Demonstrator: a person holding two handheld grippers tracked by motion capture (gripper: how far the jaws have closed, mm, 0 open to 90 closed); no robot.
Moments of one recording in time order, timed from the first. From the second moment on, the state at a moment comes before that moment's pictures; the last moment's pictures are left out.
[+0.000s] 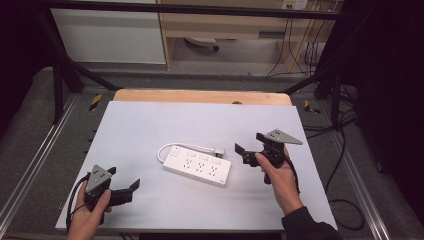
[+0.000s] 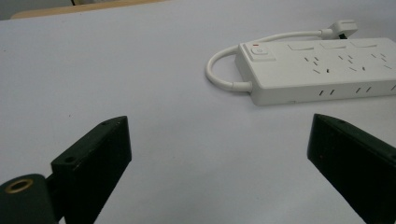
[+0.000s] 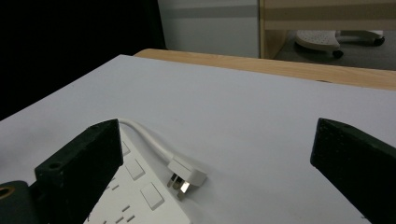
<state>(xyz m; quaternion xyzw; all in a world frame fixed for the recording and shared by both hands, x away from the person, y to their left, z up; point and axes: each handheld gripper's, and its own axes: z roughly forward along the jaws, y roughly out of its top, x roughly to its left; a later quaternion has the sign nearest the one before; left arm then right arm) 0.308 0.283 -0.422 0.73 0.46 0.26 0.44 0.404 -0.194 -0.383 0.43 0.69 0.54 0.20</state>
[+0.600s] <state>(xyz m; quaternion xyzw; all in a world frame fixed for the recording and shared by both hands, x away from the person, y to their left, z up) 0.309 0.284 -0.423 0.73 0.46 0.26 0.44 0.379 -0.254 -0.397 0.47 0.67 0.53 0.23</state>
